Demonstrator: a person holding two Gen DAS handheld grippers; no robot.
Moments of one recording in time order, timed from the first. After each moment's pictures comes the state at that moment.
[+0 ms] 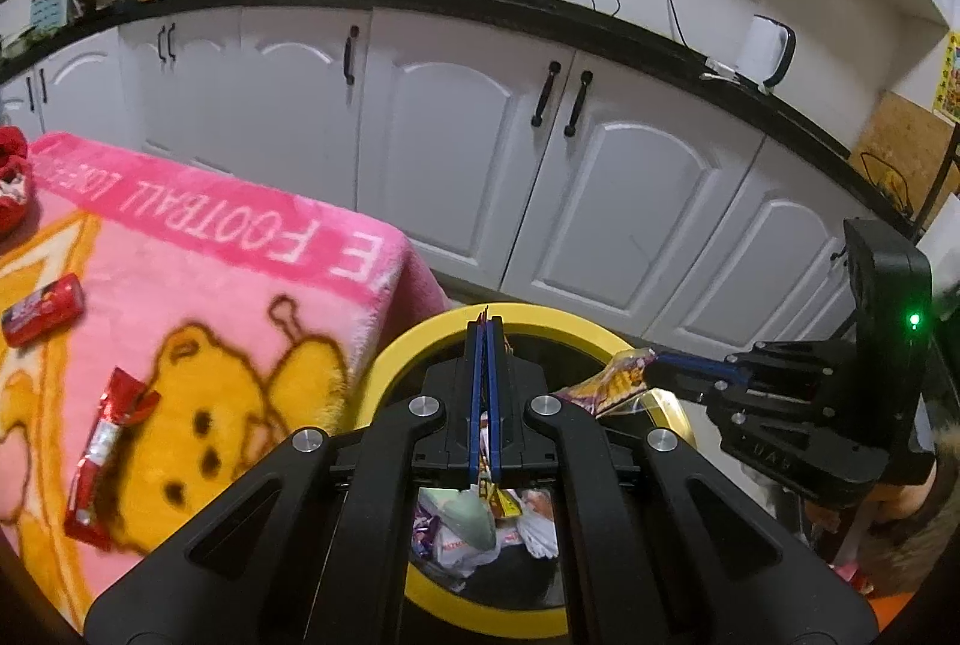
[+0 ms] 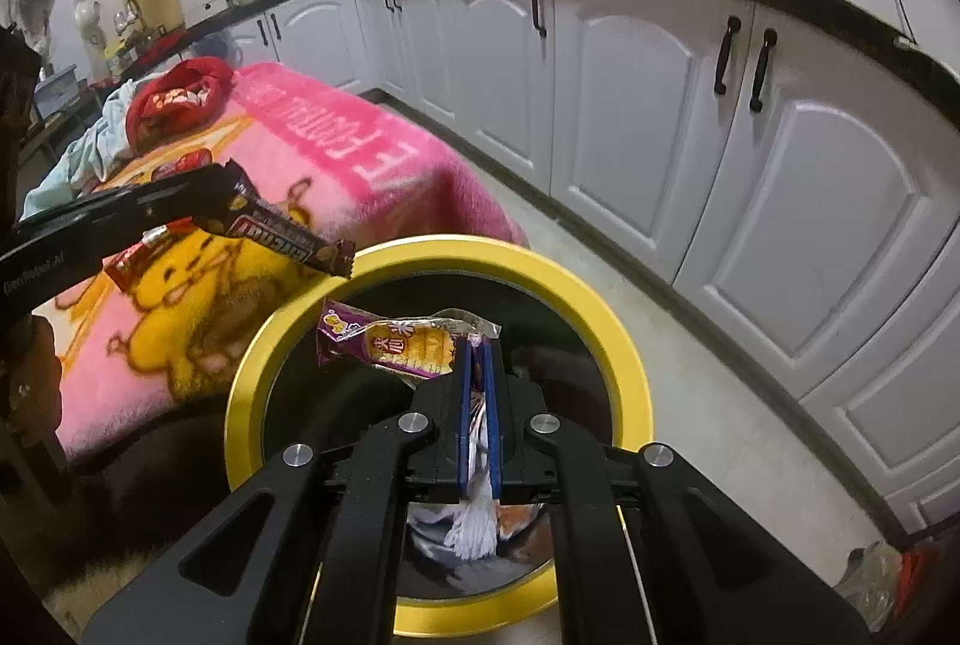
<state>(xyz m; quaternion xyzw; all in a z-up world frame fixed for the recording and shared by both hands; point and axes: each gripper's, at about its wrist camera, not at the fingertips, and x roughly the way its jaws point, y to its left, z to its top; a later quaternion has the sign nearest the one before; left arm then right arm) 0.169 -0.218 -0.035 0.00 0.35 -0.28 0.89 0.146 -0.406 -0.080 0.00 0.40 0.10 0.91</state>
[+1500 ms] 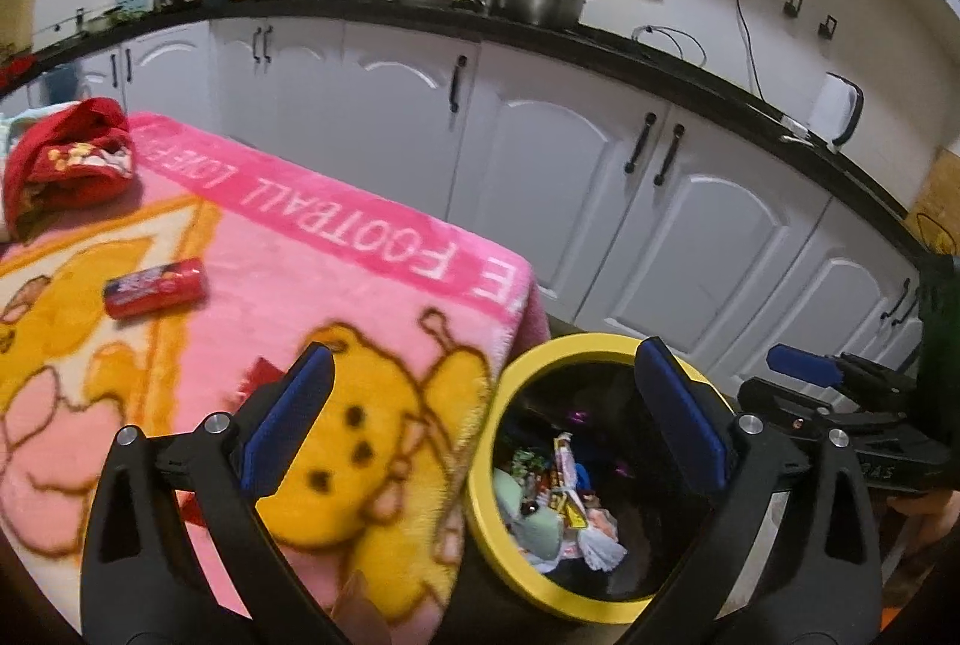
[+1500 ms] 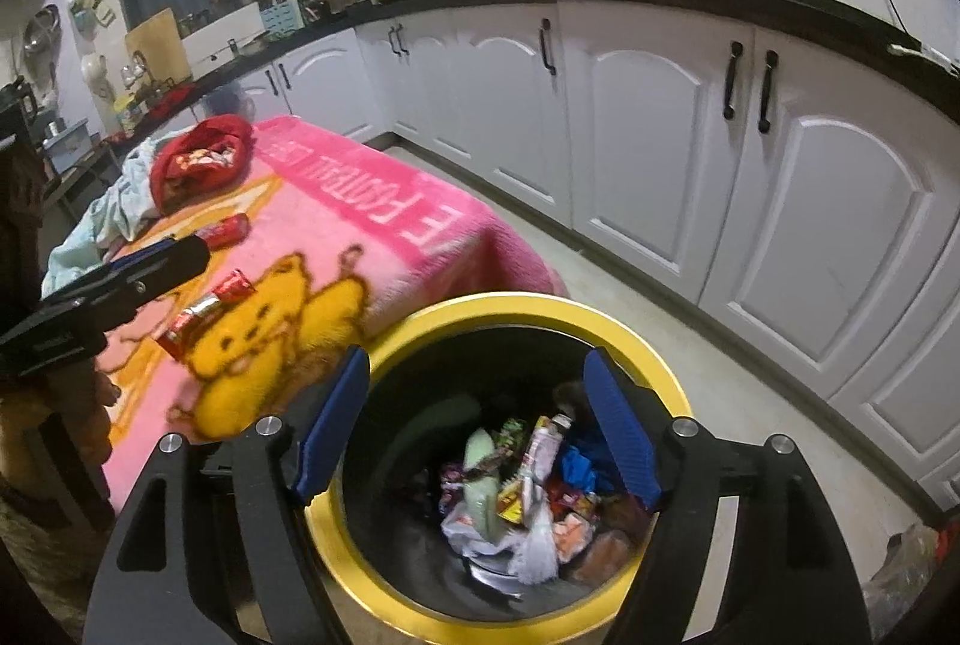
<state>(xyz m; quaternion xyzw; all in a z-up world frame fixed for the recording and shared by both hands) 0.165 -0.145 -0.015 -0.04 0.32 -0.19 0.93 0.144 -0.384 -0.039 0.05 0.36 0.11 0.92</state>
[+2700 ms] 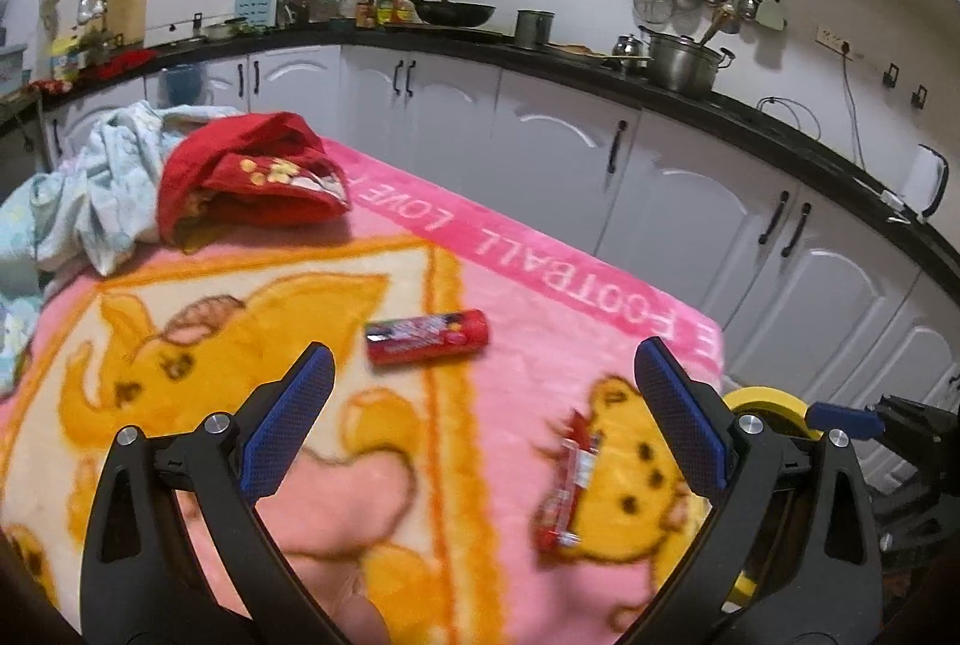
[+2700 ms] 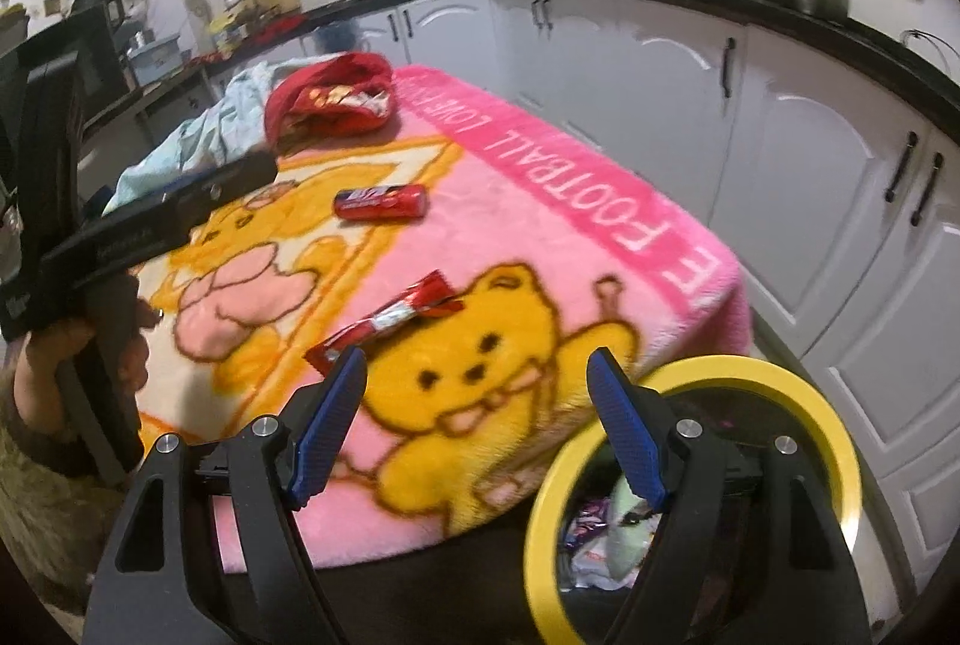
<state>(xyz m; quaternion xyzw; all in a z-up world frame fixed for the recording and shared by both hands) 0.180 0.012 0.007 -0.05 0.28 -0.06 0.96 0.175 -0.212 -0.027 -0.03 0.38 0.22 0.90</state>
